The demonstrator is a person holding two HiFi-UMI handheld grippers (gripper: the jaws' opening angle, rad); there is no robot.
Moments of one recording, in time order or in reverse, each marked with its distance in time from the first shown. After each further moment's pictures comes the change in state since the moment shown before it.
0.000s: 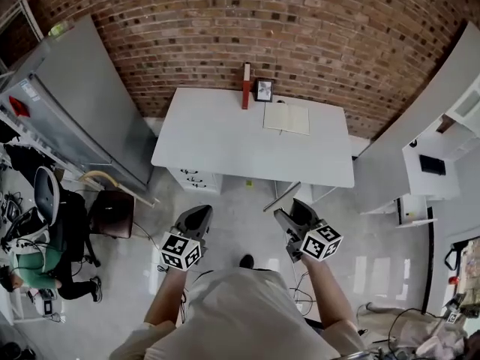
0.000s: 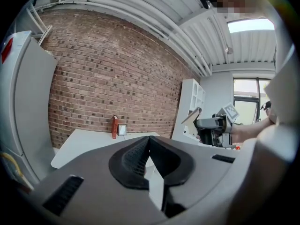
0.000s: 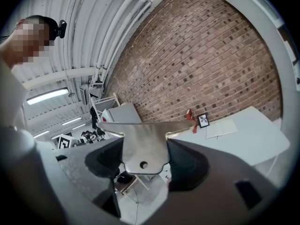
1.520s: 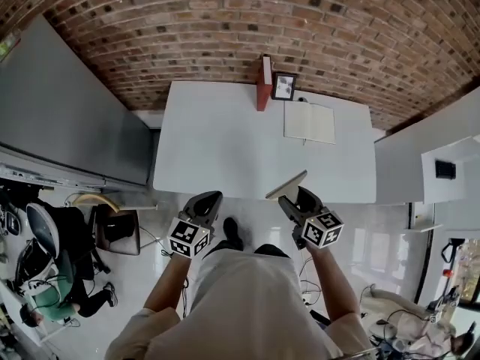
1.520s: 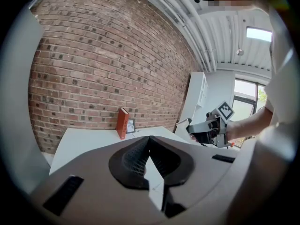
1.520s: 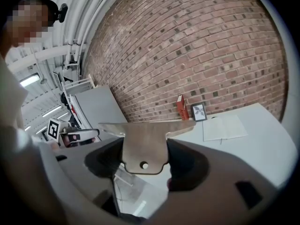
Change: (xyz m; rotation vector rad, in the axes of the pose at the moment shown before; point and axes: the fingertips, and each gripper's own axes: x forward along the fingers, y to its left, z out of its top) left arm 0.196 0.228 0.026 -0.024 0.141 -0.115; right arm 0.267 -0.139 0.026 0.013 0.205 -0.186
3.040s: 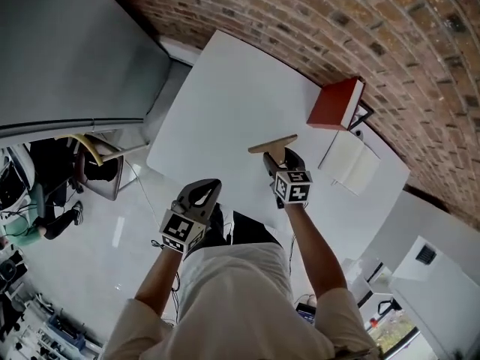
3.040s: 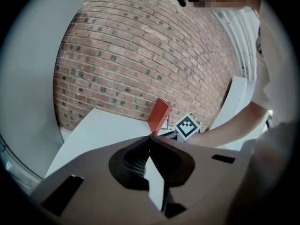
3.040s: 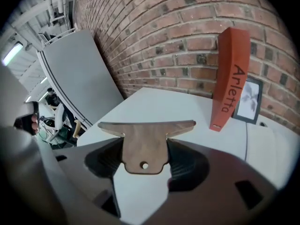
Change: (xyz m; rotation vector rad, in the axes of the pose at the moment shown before) left arm 0.093 0.188 -0.041 -0.278 0.059 0.289; right arm 0.380 -0.111 -0.047 -0.221 0.487 0.027
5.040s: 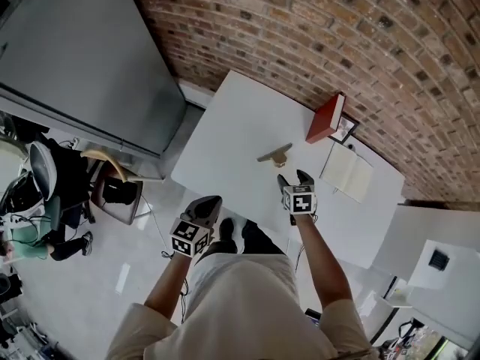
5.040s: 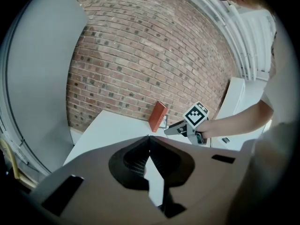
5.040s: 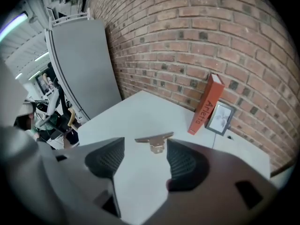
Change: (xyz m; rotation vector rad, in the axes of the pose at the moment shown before) left arm -0.102 -0.014 -0.026 -0.008 -0.040 0.031; right arm -0.096 0.036 -0.008 -0.130 0.028 -0.201
